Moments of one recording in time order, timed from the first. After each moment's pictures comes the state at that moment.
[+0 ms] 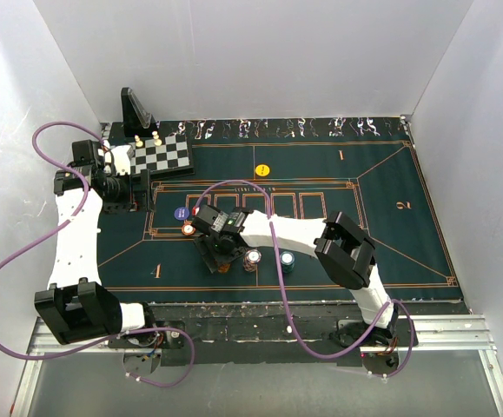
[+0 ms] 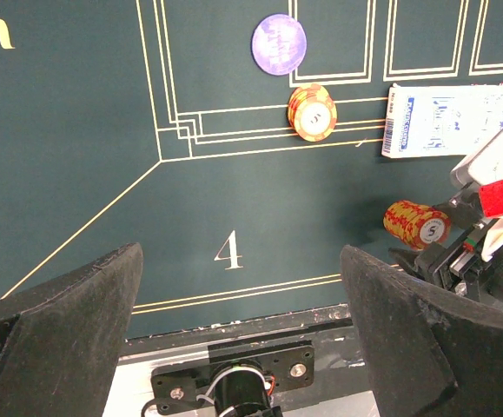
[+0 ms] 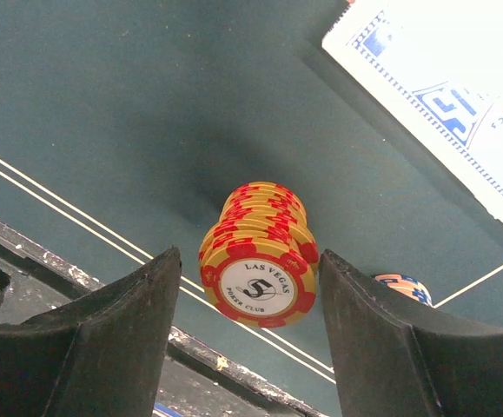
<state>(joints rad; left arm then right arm) 0.19 1.31 1.34 -1.11 0.28 0.14 1.17 2.07 1.61 -0.73 0.01 0.51</state>
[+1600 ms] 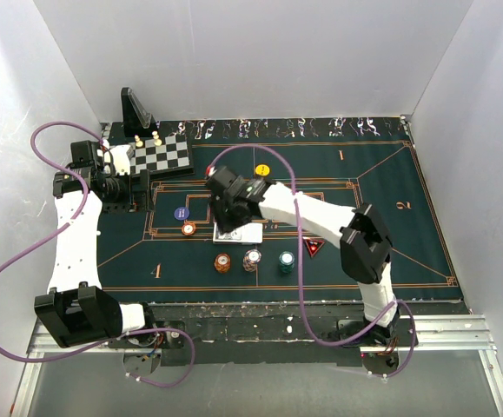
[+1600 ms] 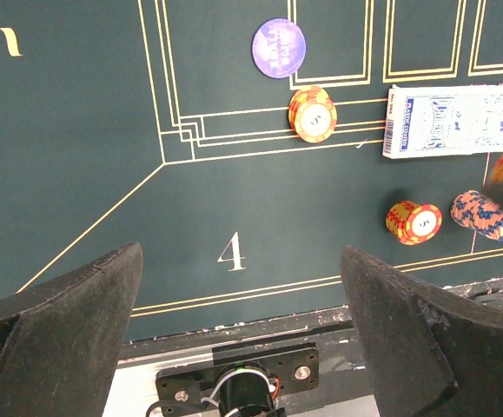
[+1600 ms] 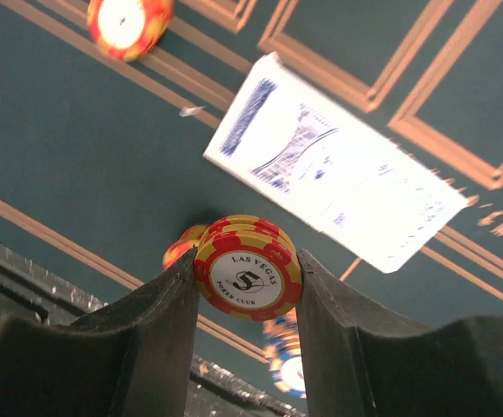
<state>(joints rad) 0.19 1.29 1.33 -1.10 0.28 0.15 1.06 1.99 1.73 -0.80 0.08 0.48</state>
